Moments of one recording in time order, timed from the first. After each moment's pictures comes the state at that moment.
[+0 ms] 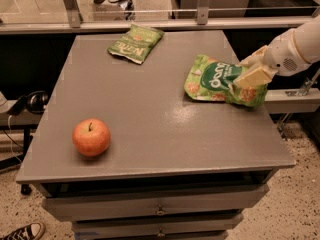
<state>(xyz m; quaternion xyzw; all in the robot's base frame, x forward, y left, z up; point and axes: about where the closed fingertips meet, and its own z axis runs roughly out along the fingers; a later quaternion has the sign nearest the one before) 0.596 -0.230 0.882 -0.53 0.77 0.11 0.33</state>
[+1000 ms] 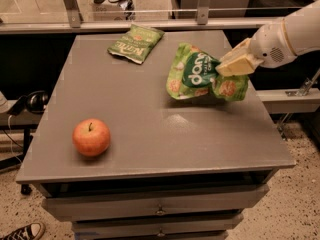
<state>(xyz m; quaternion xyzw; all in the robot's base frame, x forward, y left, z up) 0.584 -0.169 0.921 -0.53 0.74 0.17 0.37</state>
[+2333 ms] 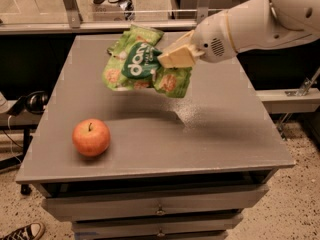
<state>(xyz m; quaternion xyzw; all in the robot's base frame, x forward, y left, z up) 0.562 -0.024 0.962 -0.50 0.71 0.28 0.41</state>
